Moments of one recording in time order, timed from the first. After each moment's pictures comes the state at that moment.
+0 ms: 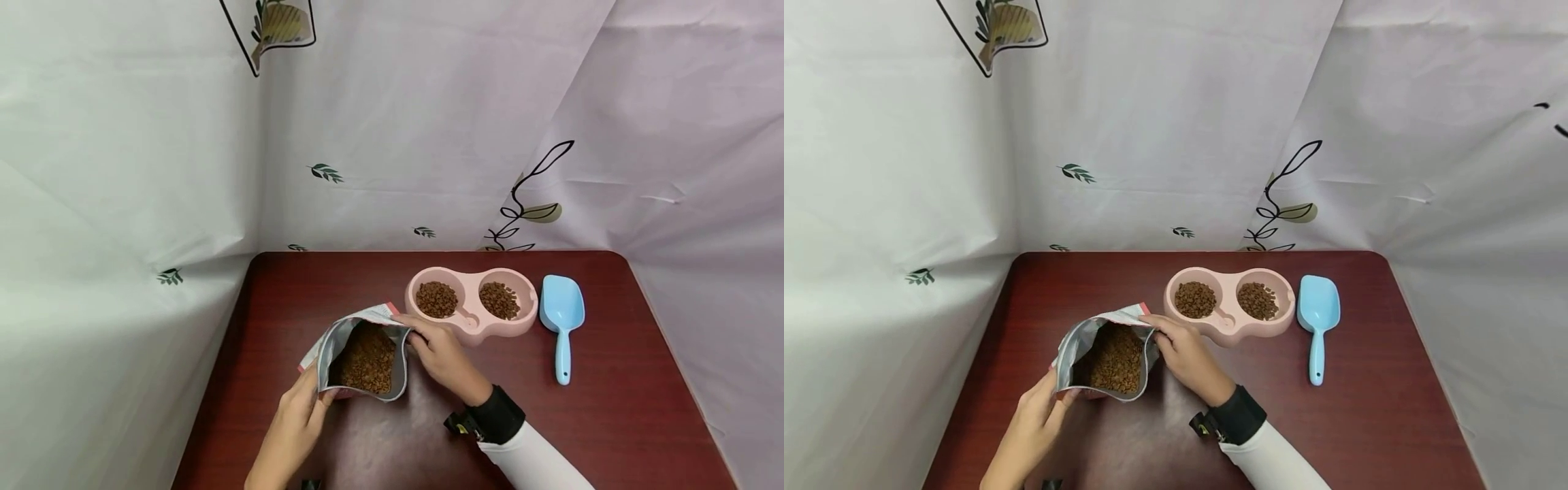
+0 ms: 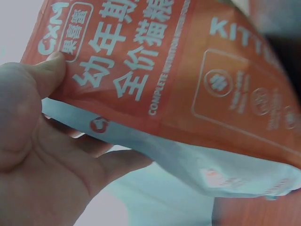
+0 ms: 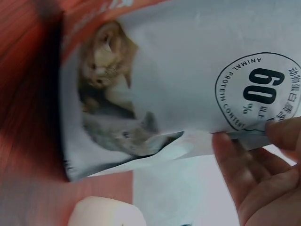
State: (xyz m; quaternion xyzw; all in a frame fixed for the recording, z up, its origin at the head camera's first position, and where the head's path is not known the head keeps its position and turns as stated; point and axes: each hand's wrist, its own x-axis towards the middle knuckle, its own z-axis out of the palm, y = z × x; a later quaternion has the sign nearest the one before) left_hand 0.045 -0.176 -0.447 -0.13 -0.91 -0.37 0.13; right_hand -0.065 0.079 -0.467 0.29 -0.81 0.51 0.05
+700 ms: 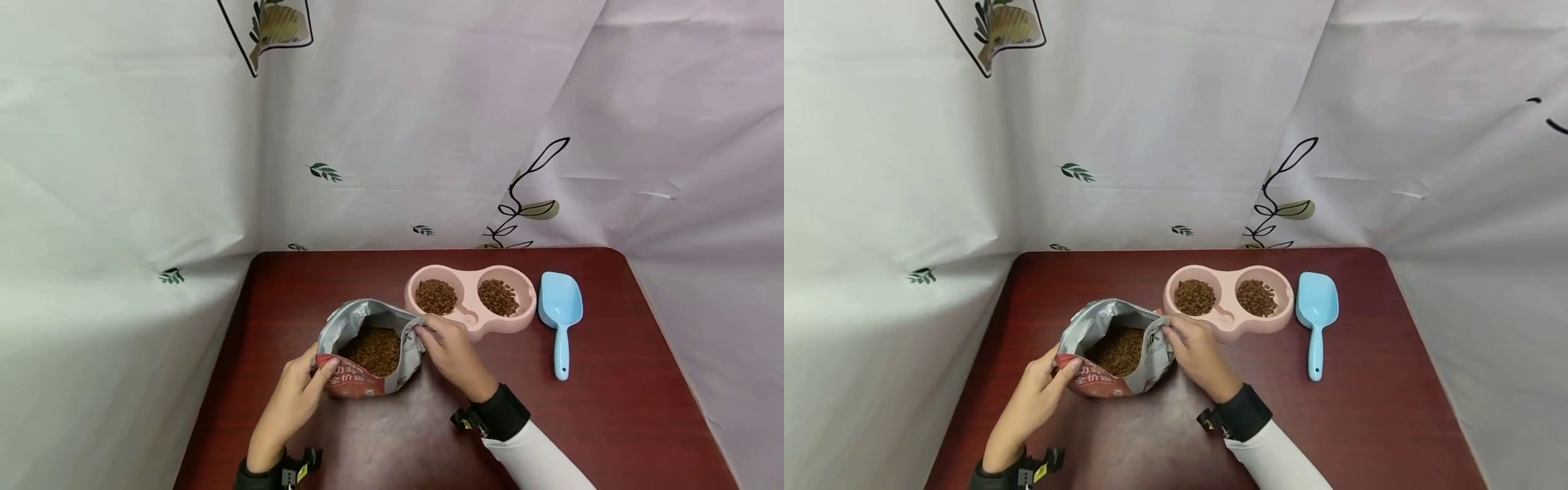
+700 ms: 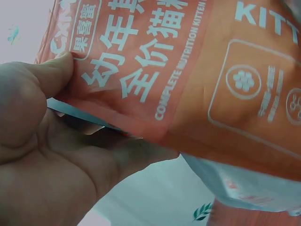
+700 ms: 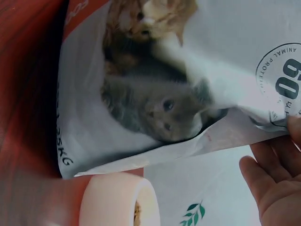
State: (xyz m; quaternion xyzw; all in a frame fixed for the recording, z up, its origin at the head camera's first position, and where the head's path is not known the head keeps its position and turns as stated) left_hand 0.014 -0.181 -0.435 -0.14 -0.87 -0.46 0.08; right_hand -0.062 0.094 -0.475 0.27 -0.81 0.50 0.15
